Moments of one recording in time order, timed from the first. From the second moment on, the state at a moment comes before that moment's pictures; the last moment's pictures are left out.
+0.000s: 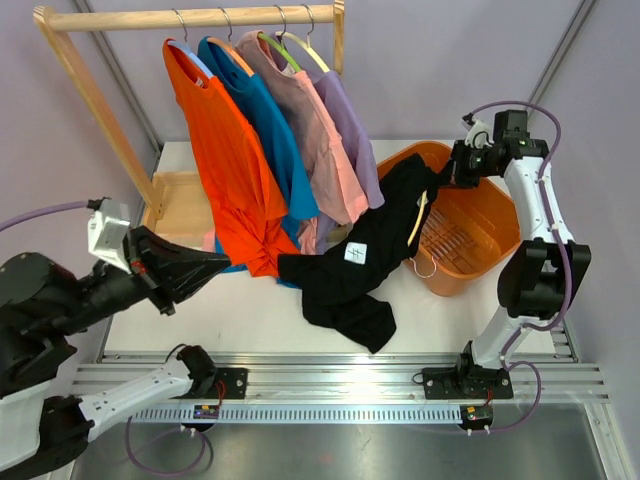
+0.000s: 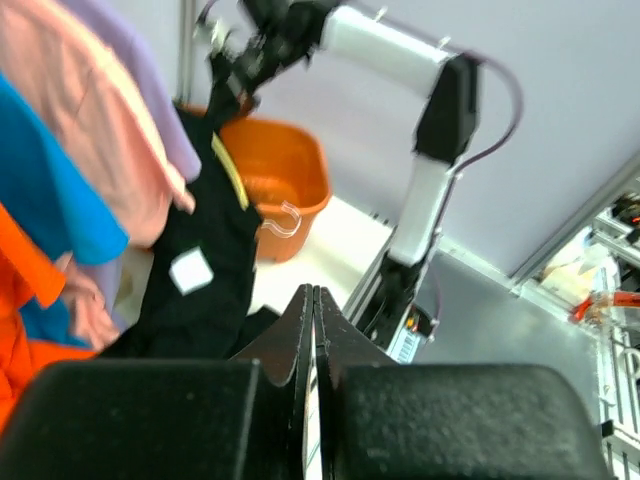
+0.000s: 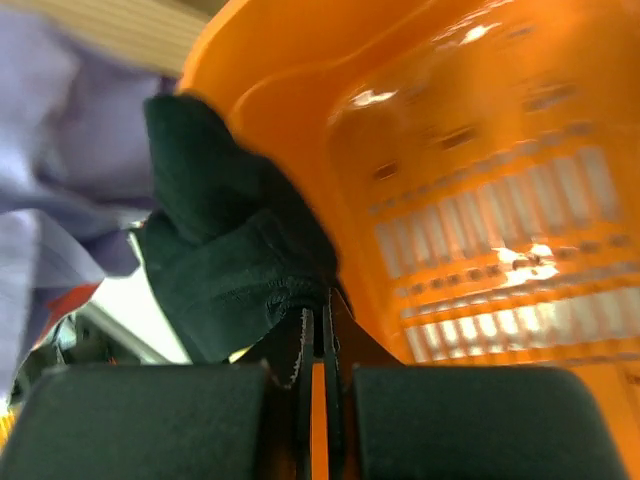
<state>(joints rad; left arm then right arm) -0.84 0.70 1.58 -0.85 0.24 -0.31 -0.10 1.77 1.73 -0.90 -0.63 0.09</state>
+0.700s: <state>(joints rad) -0.96 1.11 1.14 -0.32 0.28 -0.29 0.06 1.62 1.64 -0.81 -0.79 0.17</state>
